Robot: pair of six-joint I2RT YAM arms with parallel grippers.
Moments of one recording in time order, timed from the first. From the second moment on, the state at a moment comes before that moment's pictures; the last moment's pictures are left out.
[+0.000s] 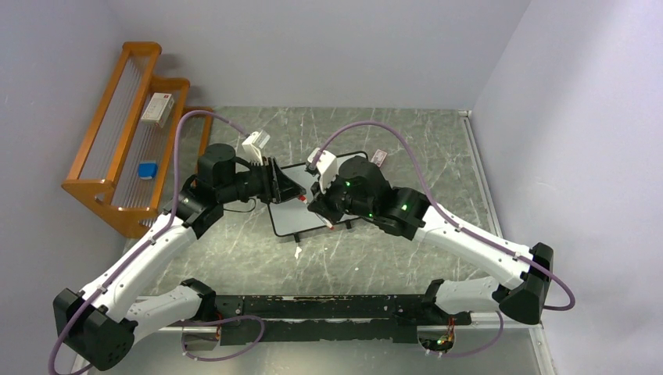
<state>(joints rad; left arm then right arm) -0.53 1.02 0.91 -0.22 0.52 -0.63 1.00 1.24 1.18 -0.45 -0.06 0.02</state>
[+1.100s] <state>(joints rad) -0.53 0.73 0.59 0.20 0.35 -1.12 0.98 0.89 0.73 0.19 -0.02 0.47</state>
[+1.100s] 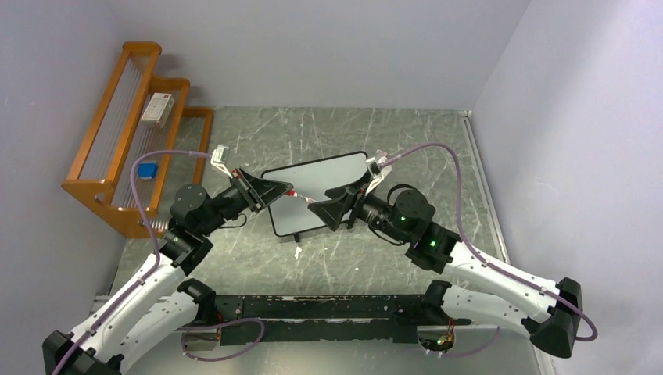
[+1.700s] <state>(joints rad) -0.53 0.71 0.51 0.41 0.33 -1.28 0.89 1.00 0.67 0.44 -0.20 0.75</state>
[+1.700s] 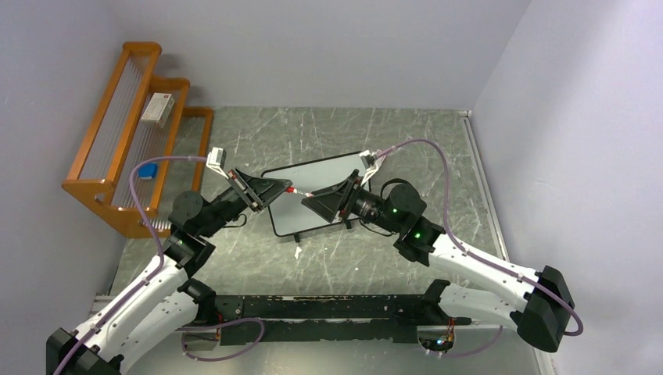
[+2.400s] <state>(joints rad) -0.53 0.72 0.49 0.44 0.33 -1.32 0.86 1.04 0.67 0.50 -0.33 0.79</state>
